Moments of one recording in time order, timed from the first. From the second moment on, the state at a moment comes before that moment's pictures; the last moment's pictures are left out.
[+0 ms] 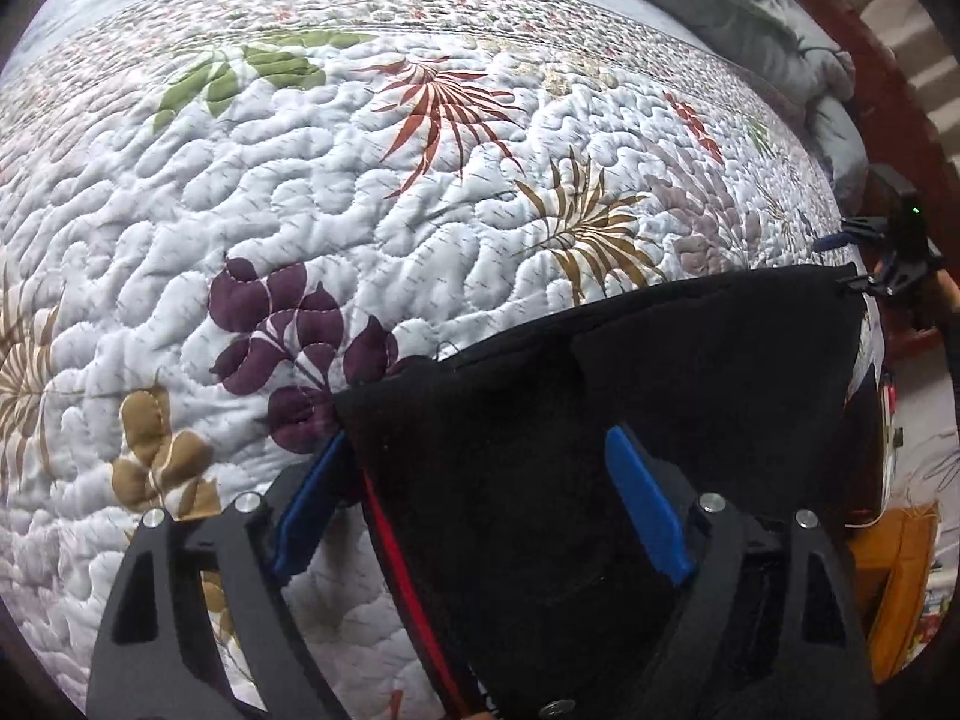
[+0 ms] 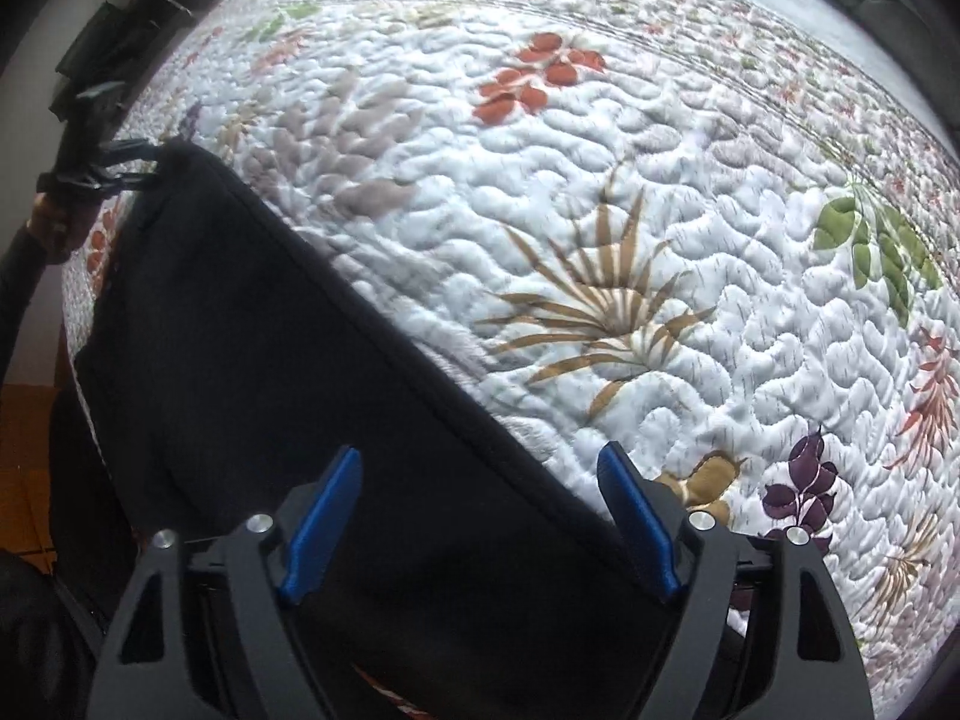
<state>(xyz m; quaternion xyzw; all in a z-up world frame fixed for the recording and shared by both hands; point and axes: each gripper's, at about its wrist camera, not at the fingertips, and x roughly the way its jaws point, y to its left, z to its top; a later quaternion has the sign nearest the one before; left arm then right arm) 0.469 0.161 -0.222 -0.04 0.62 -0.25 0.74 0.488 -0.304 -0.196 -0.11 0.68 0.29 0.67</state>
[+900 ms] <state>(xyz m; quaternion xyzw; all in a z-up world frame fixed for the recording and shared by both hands) 0.447 0.163 -0.165 0.01 0.56 -0.24 0.79 0.458 -0.336 -0.143 -0.11 0.69 0.29 0.65</state>
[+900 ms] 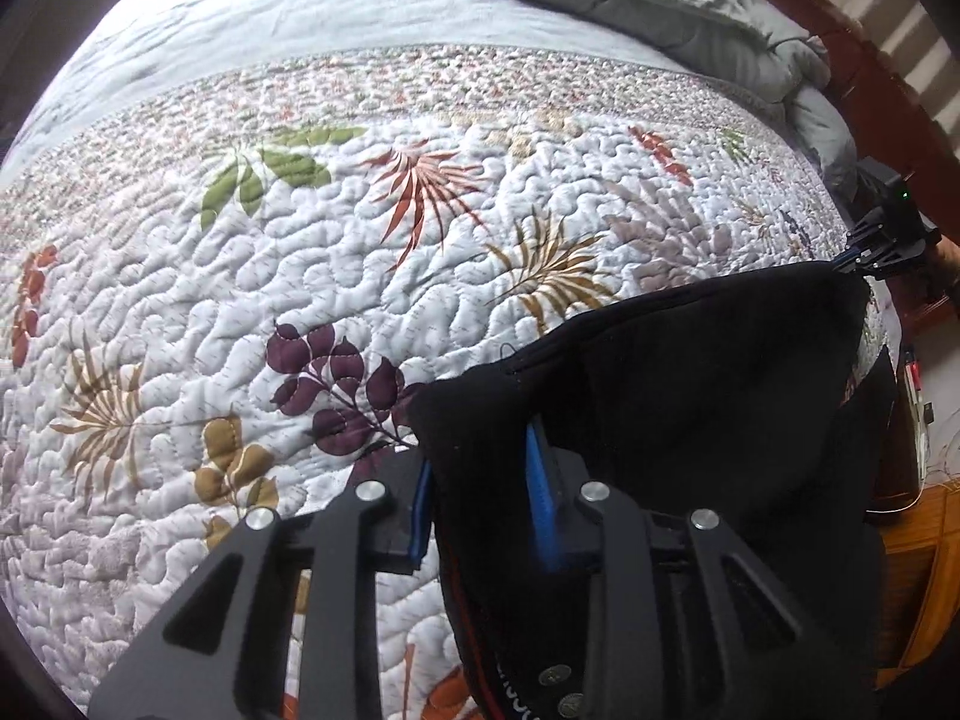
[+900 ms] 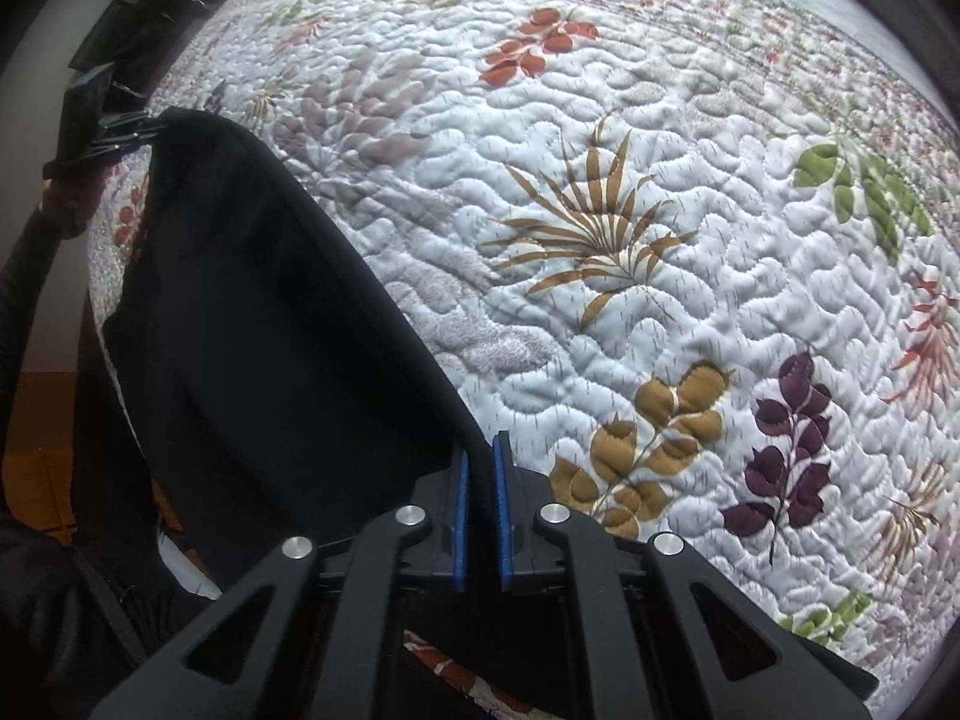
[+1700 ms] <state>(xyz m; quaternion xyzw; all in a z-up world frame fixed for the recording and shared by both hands) 0.264 0.169 -0.058 0.00 0.45 -0.32 0.84 0.235 -0.277 -0.039 -0.16 0.55 0.25 0.78</state>
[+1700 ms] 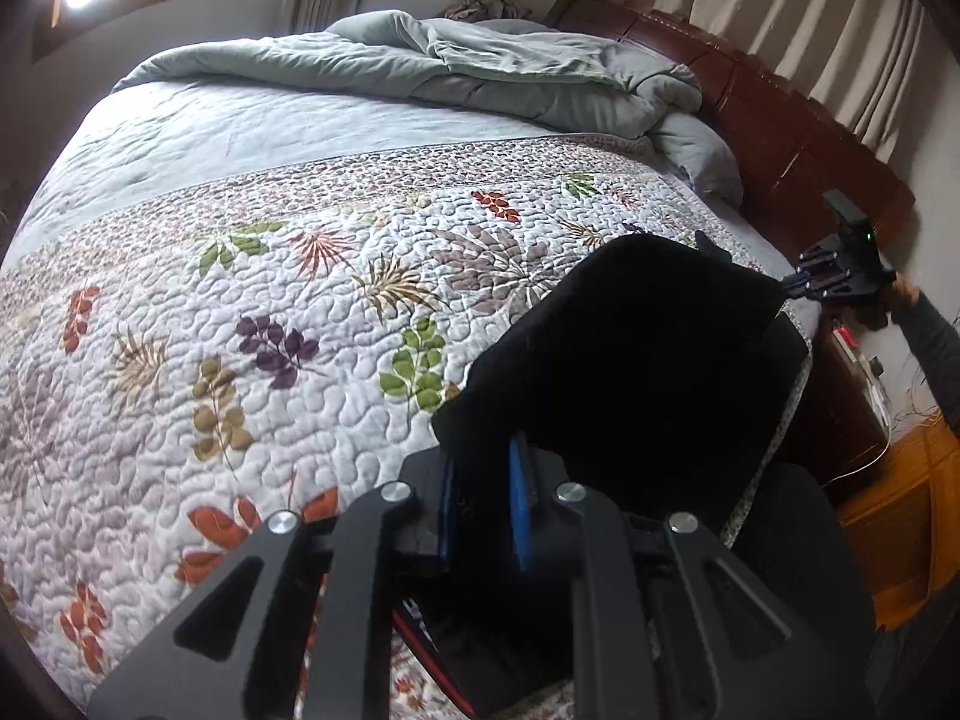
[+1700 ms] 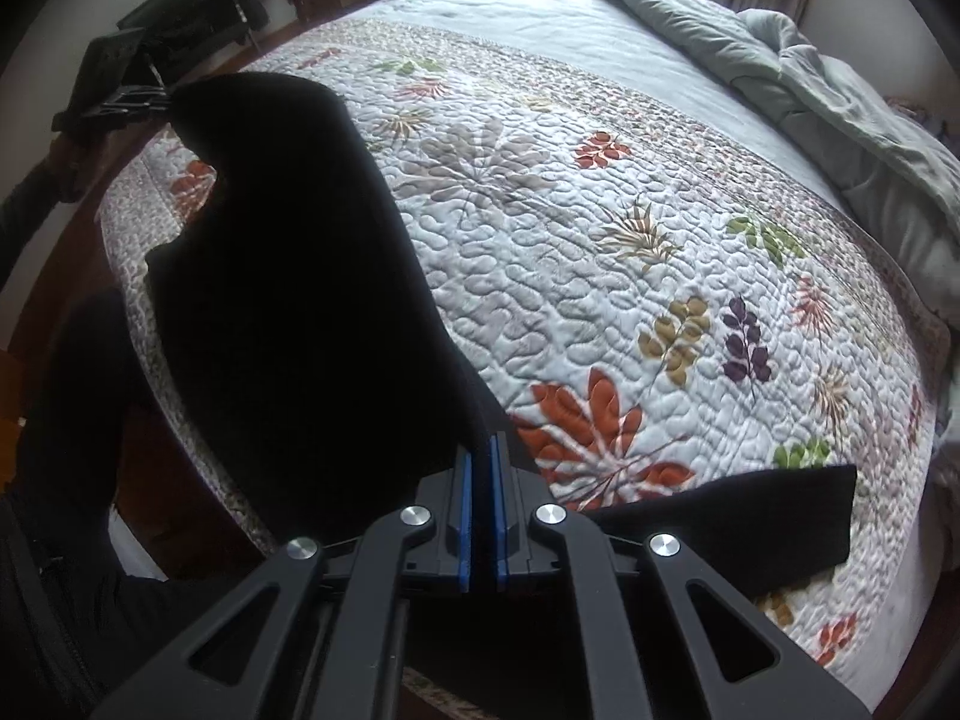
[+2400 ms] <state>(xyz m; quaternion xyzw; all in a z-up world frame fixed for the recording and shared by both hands) 0.171 0.220 -0.170 -0.07 0.51 -0.31 0.80 0.117 -0.257 -0.145 -0.14 0.58 0.19 0.78</state>
